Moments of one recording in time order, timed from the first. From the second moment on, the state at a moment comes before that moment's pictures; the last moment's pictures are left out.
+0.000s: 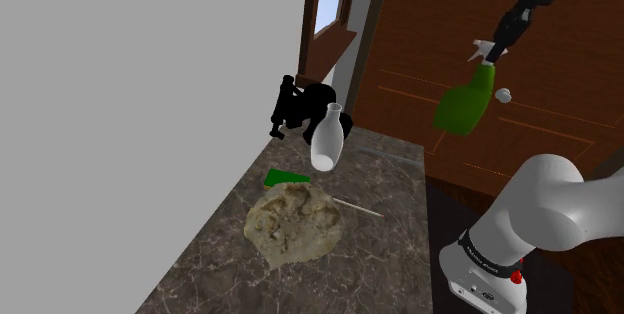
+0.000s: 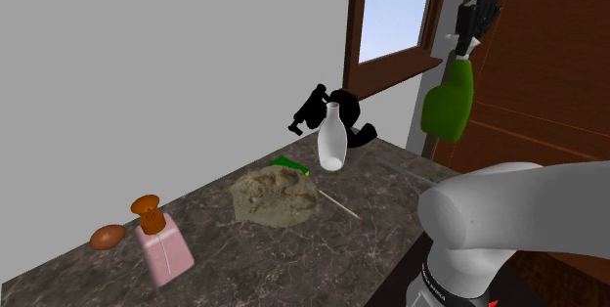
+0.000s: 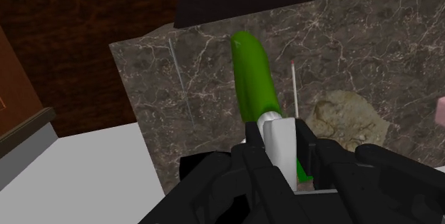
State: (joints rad) arm 0.05 -0.88 -0.28 -2.10 -0.14 1.29 -0.50
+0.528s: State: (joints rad) arm 0.04 -0.94 -0.28 -2.25 -0.15 1.37 -0.50
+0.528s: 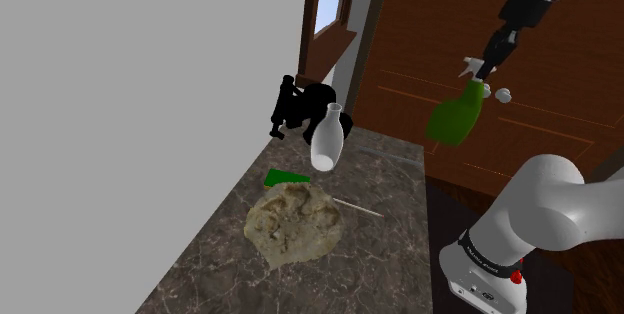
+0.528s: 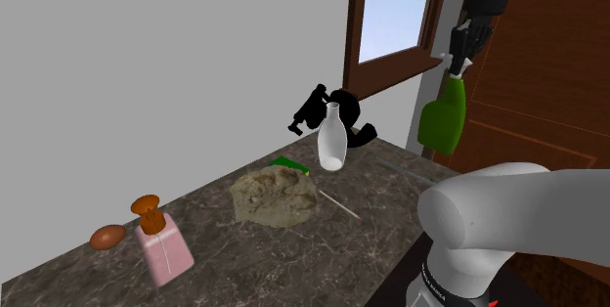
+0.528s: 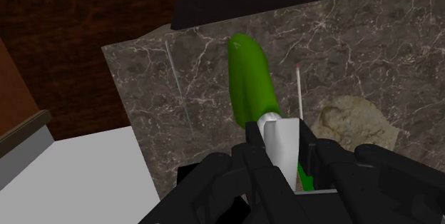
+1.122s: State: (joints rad) arm 0.02 -0.99 -0.30 -2.40 -0.17 1.47 -0.50
